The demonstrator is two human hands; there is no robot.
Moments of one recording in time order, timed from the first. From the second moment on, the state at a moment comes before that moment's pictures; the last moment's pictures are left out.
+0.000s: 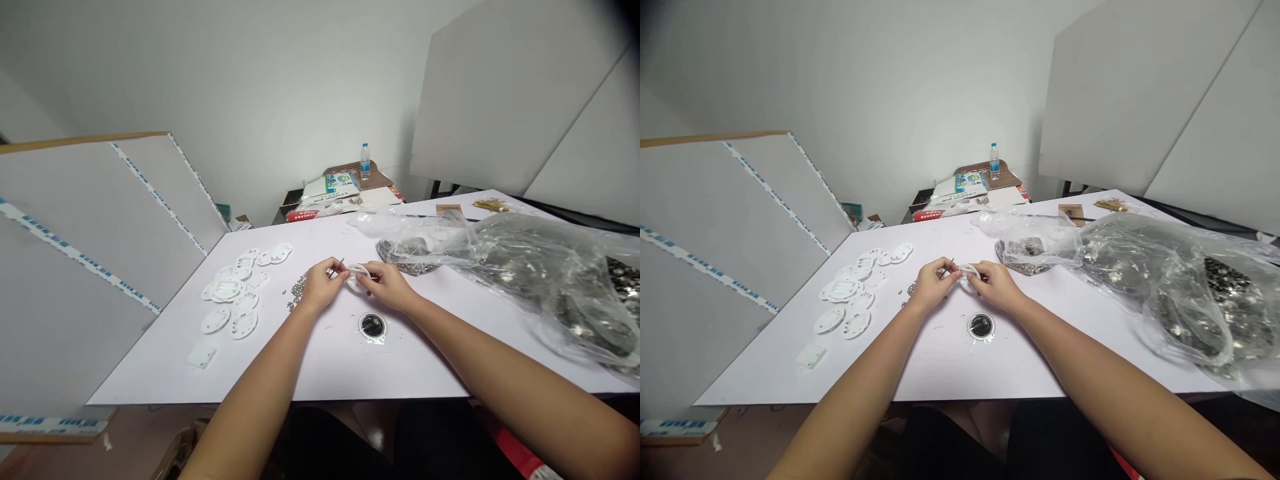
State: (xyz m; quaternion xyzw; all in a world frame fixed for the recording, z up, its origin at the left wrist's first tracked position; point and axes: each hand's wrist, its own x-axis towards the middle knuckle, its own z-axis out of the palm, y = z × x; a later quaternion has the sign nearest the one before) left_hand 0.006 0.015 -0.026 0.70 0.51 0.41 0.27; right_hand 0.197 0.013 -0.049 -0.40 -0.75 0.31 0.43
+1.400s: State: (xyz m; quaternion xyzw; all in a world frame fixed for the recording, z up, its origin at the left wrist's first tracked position) left_hand 0.008 0.016 -0.033 0.70 0.41 0.40 0.42; right_hand 0.191 0.014 -0.051 -0.38 -0.64 0.44 0.50
